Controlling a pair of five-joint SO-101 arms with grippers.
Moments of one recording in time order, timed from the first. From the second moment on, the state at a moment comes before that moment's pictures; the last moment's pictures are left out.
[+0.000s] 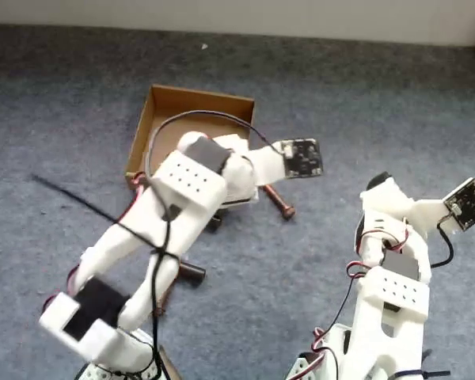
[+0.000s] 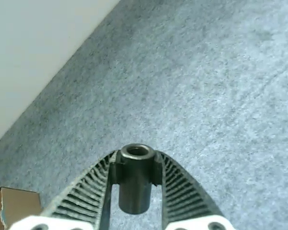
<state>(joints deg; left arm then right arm) 25.7 -0.4 7.8 69.1 -45.9 13.5 -48.0 69.0 17.9 -34.0</state>
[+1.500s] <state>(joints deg) 33.9 43.3 -24.1 65.4 -63.0 15.7 -48.0 69.0 13.8 -34.0</state>
